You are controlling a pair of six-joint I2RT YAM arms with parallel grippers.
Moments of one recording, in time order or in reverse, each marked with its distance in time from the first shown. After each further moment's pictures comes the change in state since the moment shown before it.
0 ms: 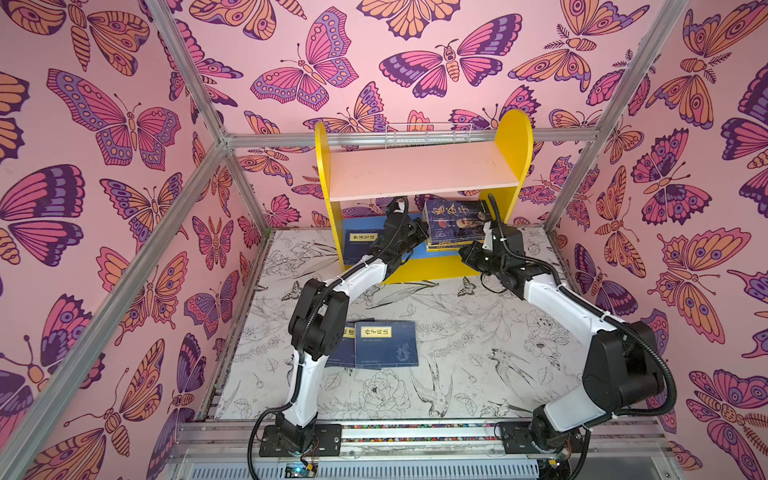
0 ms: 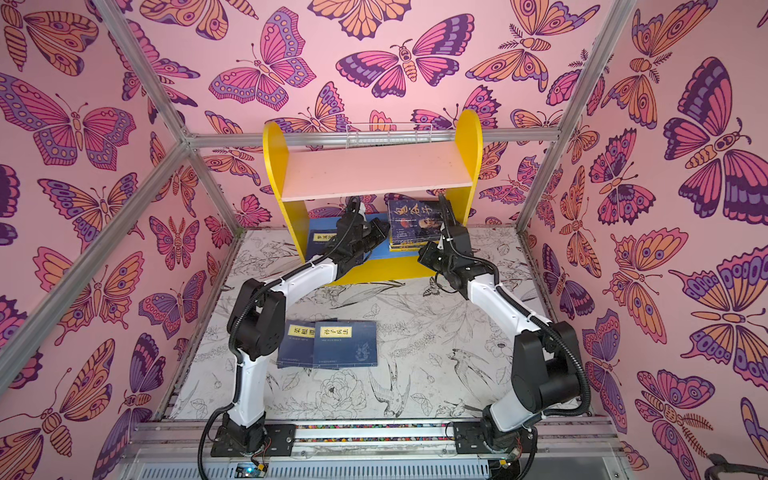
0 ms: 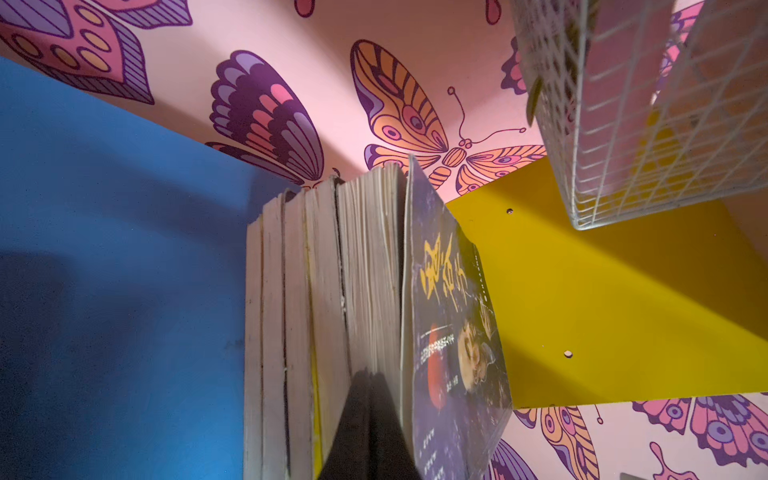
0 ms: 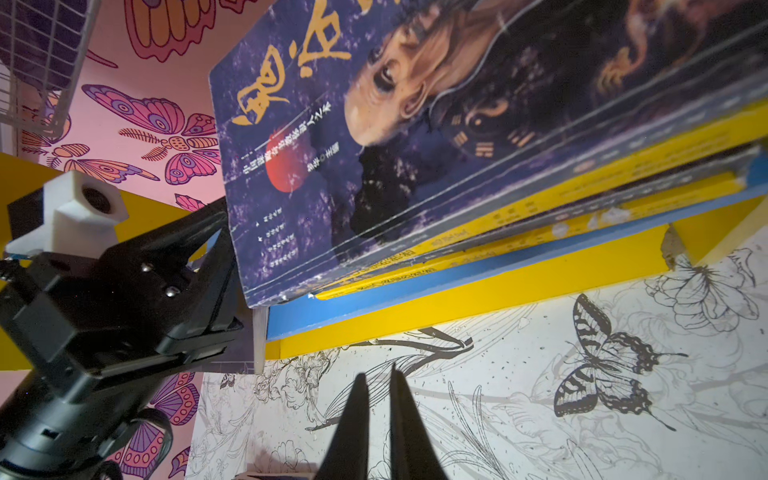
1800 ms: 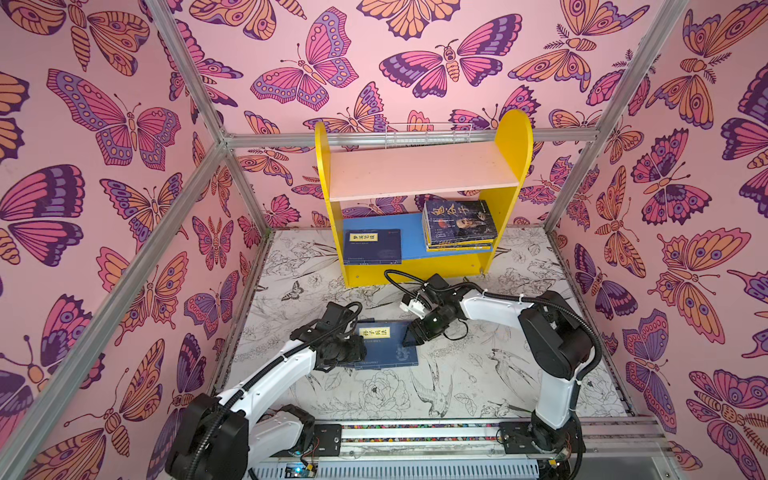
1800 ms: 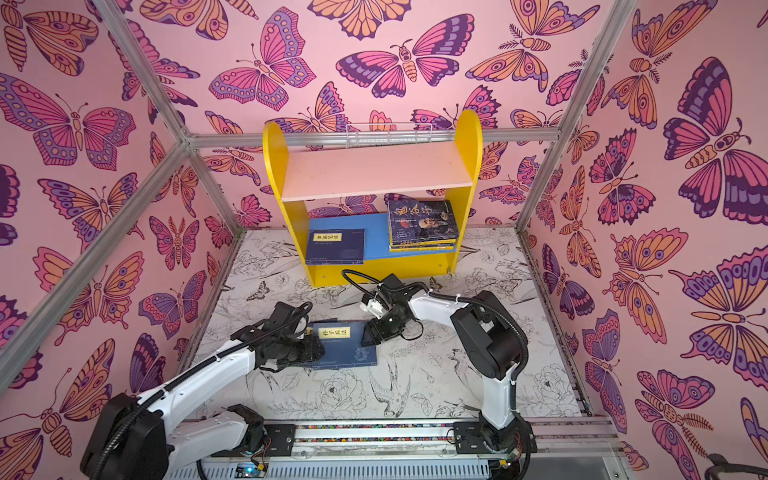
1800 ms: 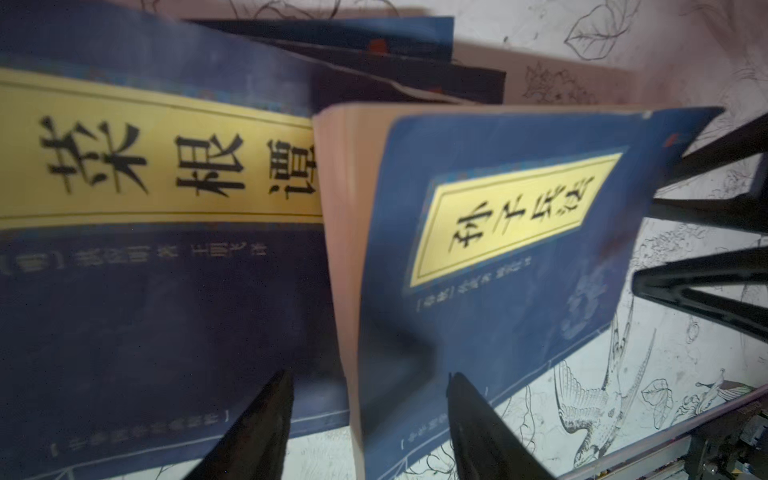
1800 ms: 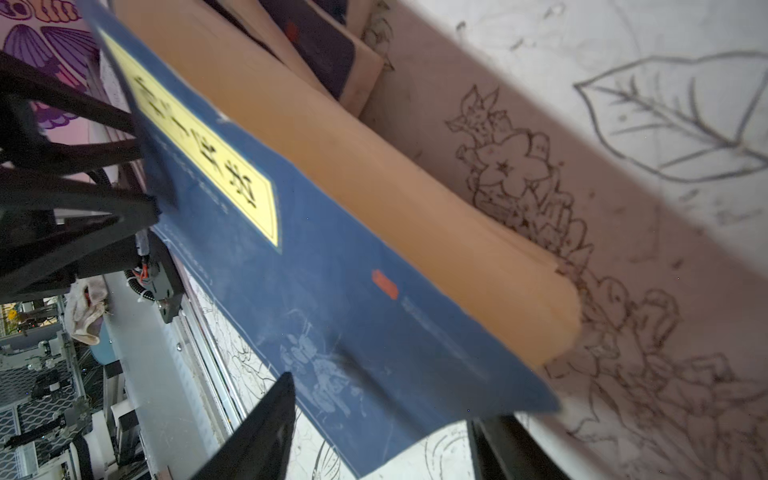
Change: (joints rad) left arm 0.117 -0.989 -1.102 -0.832 0.051 0.428; right arm 0.385 0.338 0.017 -0.378 -0.463 -0.602
